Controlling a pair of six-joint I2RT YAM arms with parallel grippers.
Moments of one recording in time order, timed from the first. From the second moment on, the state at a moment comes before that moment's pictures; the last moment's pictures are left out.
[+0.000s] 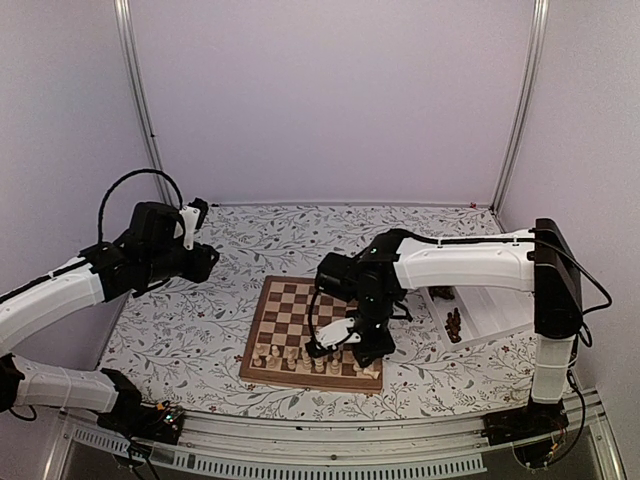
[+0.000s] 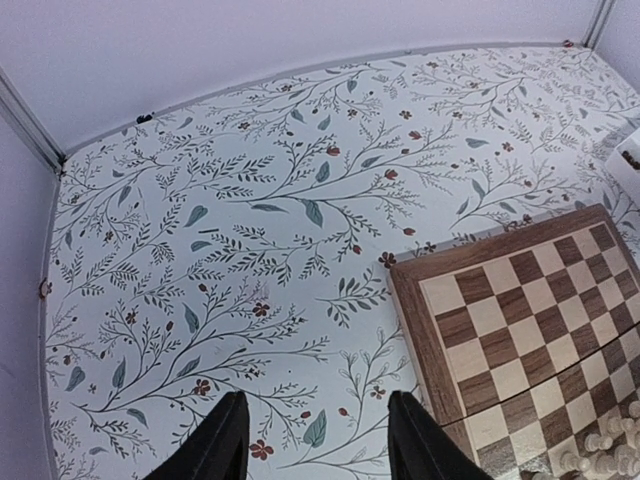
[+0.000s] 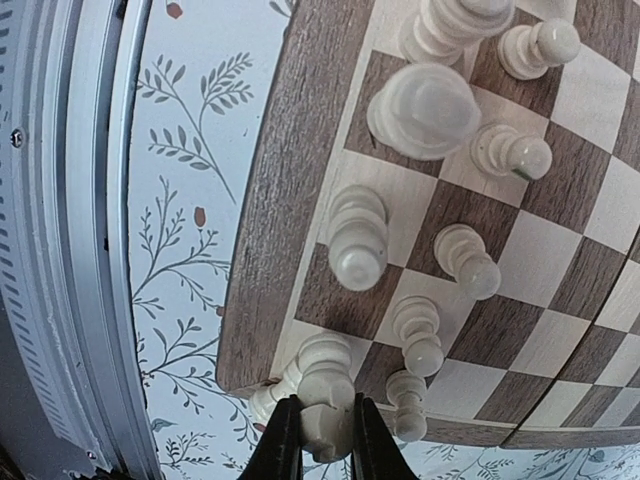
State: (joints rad) left arm -0.54 1.07 0.81 -0.36 -0.23 -0.10; right arm 1.10 1.98 1.57 -1.14 -0.13 -0.69
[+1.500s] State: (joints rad) left arm -0.52 1.09 0.81 -0.36 -0.17 -0.10; right arm 1.13 2.04 1.63 -1.13 -0.13 -0.66
